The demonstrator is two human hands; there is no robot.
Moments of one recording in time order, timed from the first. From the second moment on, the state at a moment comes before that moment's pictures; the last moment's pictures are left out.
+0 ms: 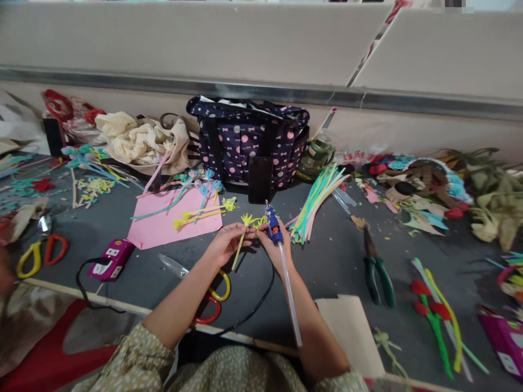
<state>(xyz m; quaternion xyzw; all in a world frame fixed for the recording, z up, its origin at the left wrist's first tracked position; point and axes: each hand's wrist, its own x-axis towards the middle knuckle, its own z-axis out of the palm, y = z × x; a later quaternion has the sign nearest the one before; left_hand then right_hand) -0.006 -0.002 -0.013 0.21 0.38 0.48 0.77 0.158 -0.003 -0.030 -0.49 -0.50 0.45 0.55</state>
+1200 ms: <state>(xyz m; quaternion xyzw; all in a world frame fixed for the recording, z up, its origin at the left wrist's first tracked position) 0.005 -0.011 0.004 0.41 0.47 0.41 0.66 0.174 -0.008 -0.004 -0.48 -0.60 0.36 0.52</state>
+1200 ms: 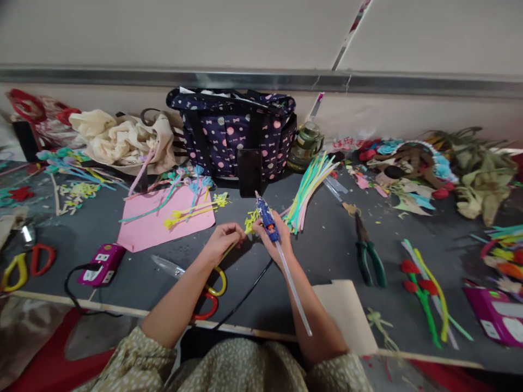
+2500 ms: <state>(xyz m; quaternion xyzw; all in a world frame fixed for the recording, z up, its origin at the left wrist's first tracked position) 0.002 -0.010 -0.009 0.49 0.46 0.41 0.61 0.175 -0.010 -0.005 -0.53 -0.66 0.31 0.43</state>
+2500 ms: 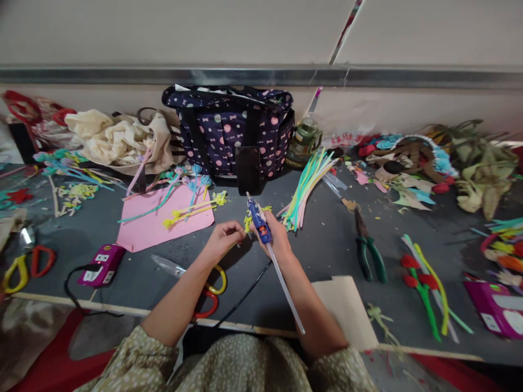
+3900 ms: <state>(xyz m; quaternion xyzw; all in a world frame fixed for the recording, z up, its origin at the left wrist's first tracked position) -0.002 -0.006 -0.001 0.28 0.44 0.63 0.58 0.159 -0.032 -0.002 -0.46 -0.66 0.38 0.46</state>
